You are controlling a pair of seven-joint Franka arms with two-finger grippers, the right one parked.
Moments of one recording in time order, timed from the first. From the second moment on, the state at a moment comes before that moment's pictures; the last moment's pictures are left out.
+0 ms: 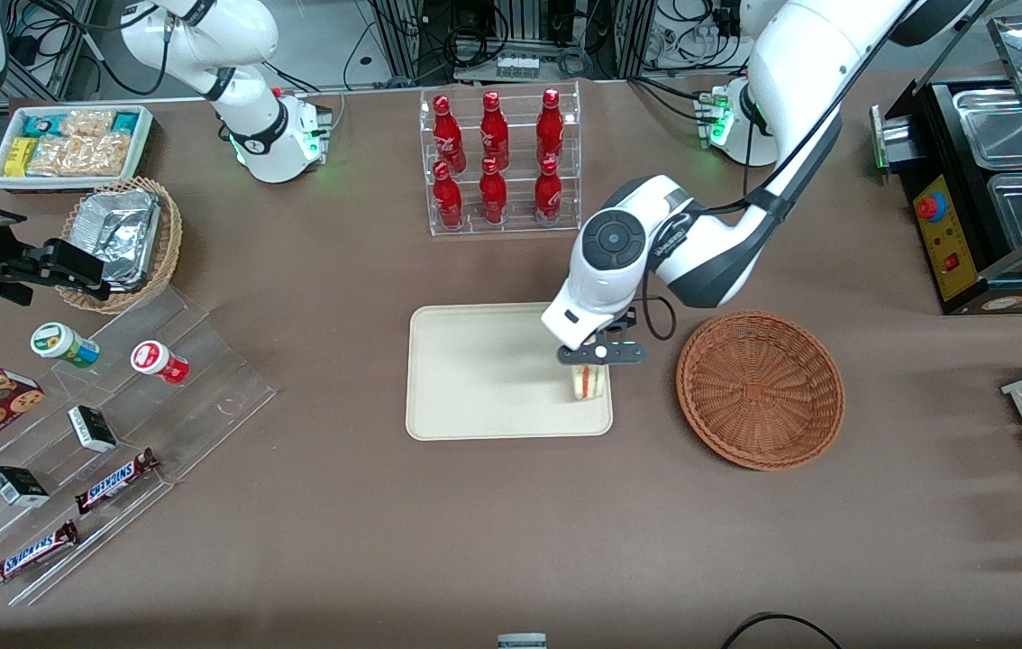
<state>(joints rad) -0.14 0.55 -0.63 -1.72 0.31 2.09 -0.85</state>
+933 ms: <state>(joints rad) -0.23 0.70 -0.64 -1.63 0.49 2.09 -0.95</state>
